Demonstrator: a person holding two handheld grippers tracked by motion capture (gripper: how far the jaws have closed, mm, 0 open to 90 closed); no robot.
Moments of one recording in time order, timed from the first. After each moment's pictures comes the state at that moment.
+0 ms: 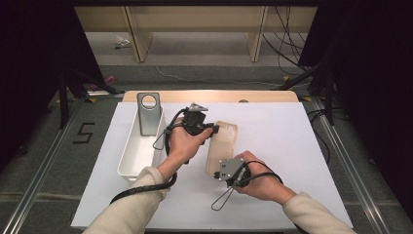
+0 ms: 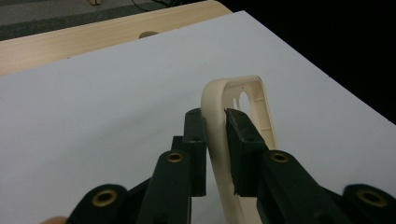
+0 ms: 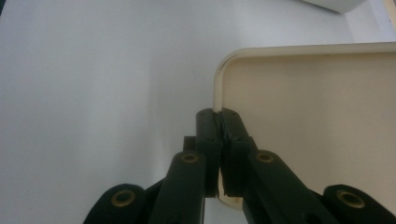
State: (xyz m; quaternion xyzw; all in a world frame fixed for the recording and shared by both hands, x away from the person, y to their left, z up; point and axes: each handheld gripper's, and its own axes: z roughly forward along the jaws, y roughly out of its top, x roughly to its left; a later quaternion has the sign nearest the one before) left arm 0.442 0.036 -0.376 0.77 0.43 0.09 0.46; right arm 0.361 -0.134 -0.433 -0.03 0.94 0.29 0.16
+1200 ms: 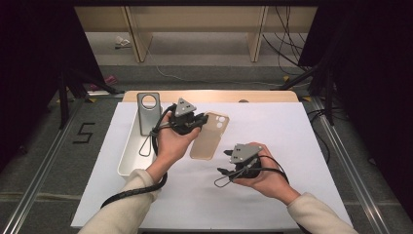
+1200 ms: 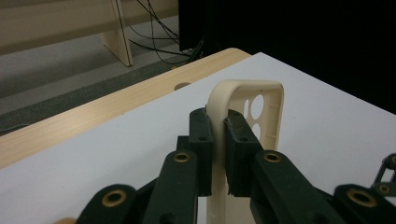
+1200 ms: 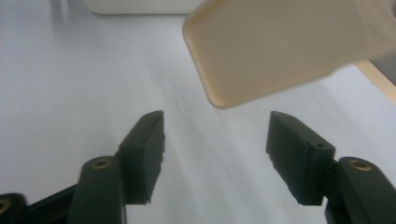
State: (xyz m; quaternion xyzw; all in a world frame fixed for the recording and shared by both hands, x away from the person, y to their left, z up) left arm 0.431 0.069 -0.362 0.75 0.38 0.21 0.50; right arm 0.375 -0.159 -0.429 0.13 0.90 0.38 0.19
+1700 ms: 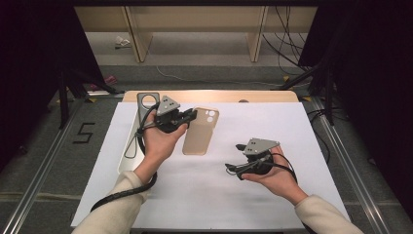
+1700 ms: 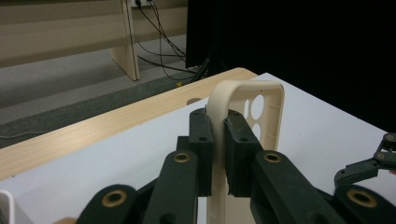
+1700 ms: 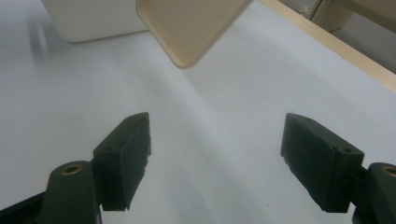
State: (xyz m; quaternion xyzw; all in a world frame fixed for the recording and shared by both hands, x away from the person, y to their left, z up) left arm 0.427 0.100 -0.351 0.72 0.39 0.22 0.53; right arm 0.382 -0.188 -0.430 0.21 0.86 0.43 0.17
